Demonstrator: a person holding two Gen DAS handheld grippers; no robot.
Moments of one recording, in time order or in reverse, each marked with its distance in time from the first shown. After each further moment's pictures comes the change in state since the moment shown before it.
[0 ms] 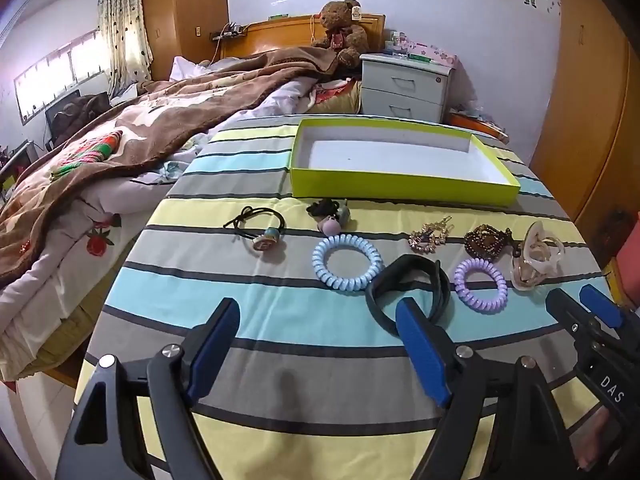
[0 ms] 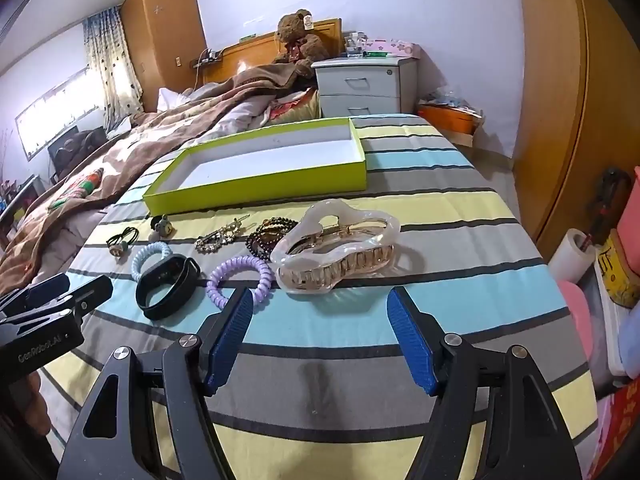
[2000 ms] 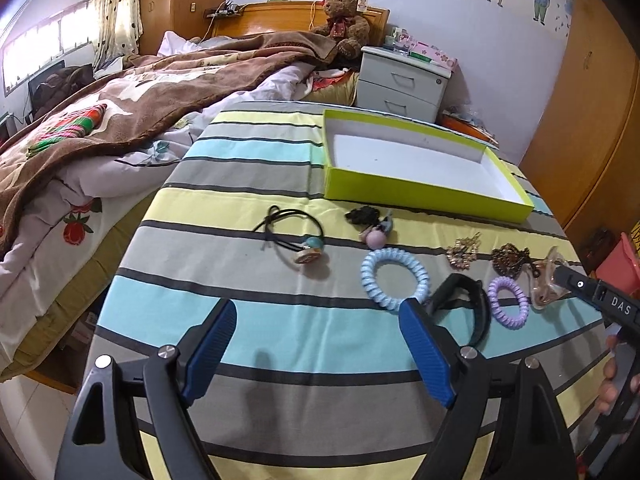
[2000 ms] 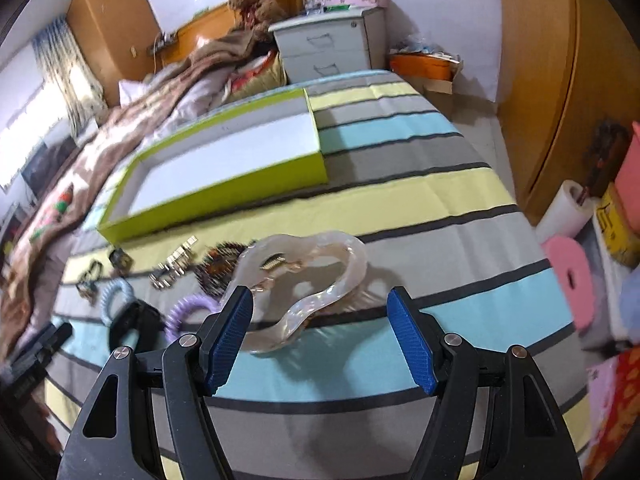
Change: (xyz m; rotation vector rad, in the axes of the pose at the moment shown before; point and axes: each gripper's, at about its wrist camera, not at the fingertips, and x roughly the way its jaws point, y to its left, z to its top) left arm 0.031 0.058 0.016 -0.039 0.118 -0.086; right arm 0.041 -0.033 0.038 0.125 0.198 -0.043
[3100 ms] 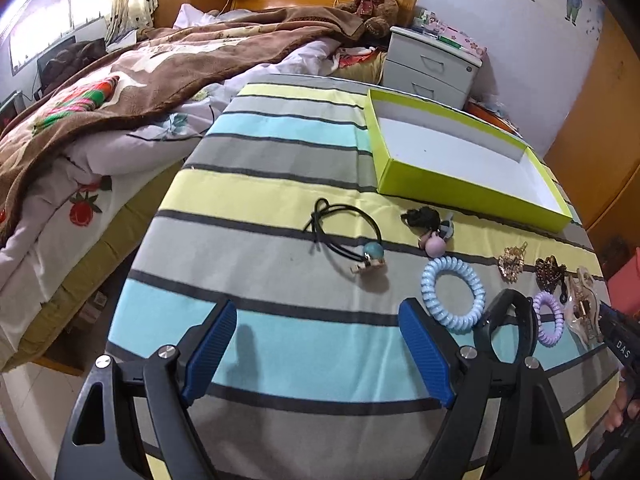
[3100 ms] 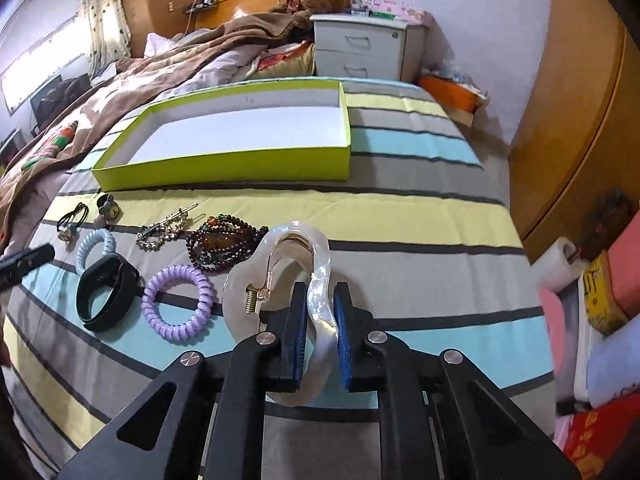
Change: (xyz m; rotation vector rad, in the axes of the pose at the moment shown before) left arm 0.027 0.030 0.016 -0.067 0.036 0.005; right arm 0.010 0.015 -0.002 -0.222 -0.021 -0.052
